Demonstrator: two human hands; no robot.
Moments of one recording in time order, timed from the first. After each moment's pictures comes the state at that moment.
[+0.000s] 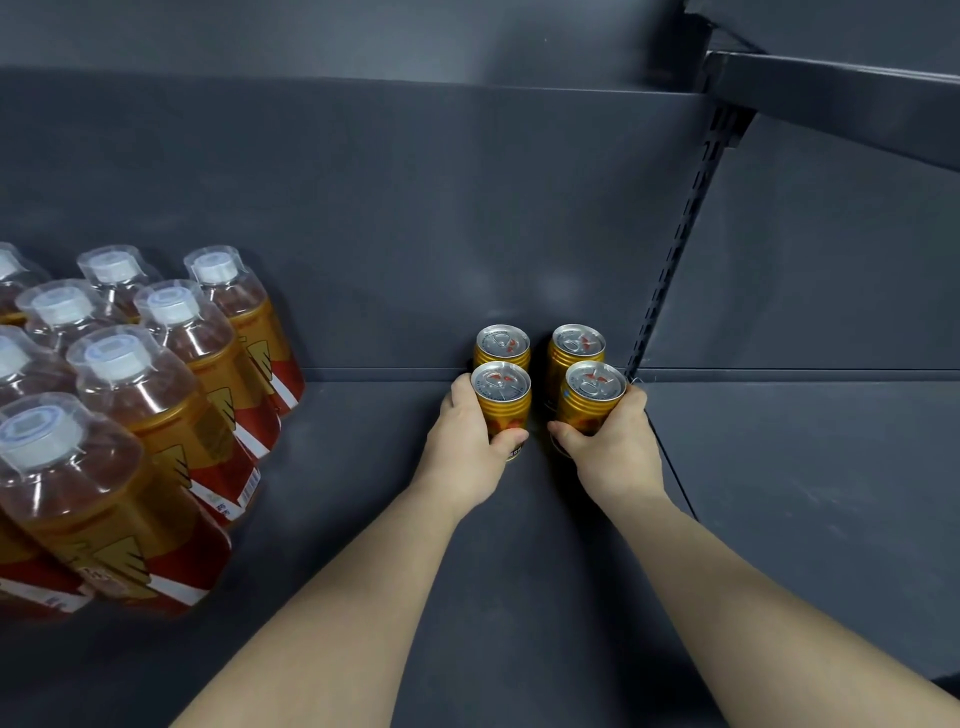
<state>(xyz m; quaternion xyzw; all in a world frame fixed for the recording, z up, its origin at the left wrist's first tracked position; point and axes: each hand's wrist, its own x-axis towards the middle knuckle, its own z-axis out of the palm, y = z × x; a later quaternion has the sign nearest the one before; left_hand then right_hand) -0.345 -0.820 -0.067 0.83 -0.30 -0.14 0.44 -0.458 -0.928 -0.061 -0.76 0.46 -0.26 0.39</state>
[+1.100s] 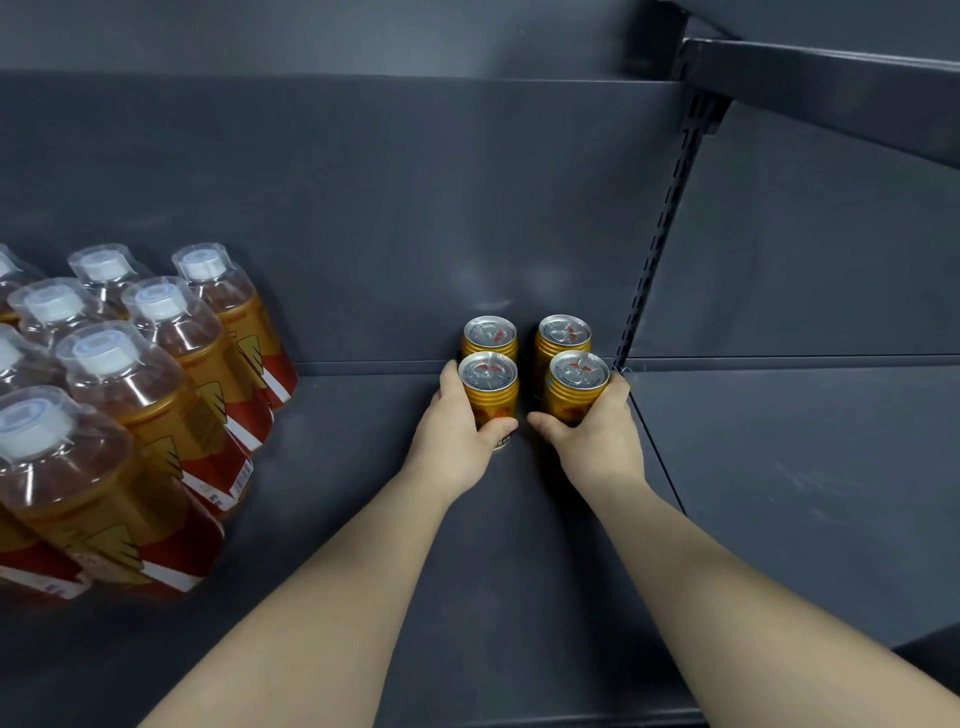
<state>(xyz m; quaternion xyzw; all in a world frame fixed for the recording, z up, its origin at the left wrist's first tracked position) -0.349 -0.820 -0.062 0.84 -0.29 -0.17 0.43 -0.457 -0.929 -0.066 -0.75 0.46 -0.25 0.41</state>
